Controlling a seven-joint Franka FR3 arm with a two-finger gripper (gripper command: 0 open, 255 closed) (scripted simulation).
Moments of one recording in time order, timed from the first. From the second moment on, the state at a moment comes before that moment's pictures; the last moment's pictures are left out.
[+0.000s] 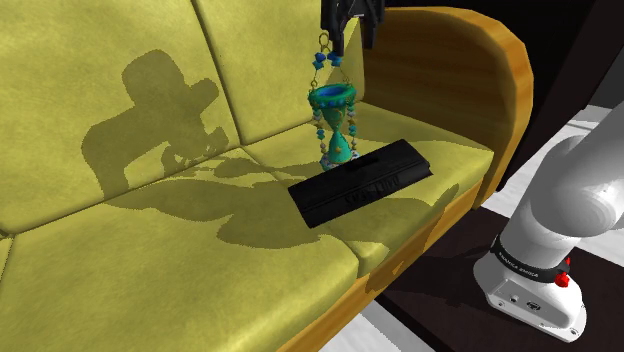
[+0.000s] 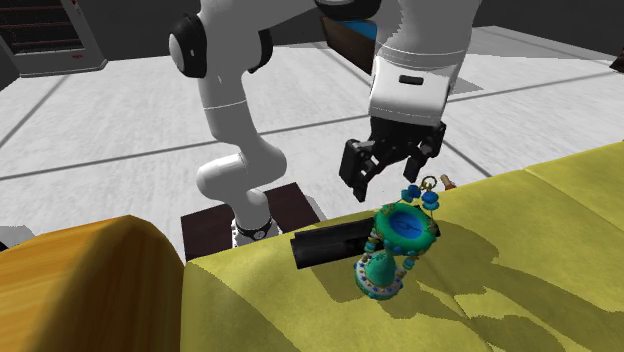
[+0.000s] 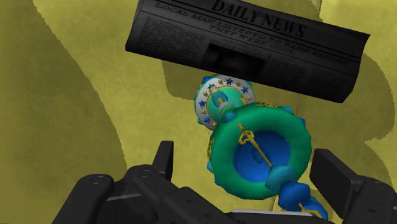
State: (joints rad) arm 0.04 -0.32 0.23 -1.70 0.12 1.36 0.29
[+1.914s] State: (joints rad) arm 0.06 -0.20 0.27 -1.54 0.13 1.34 0.35
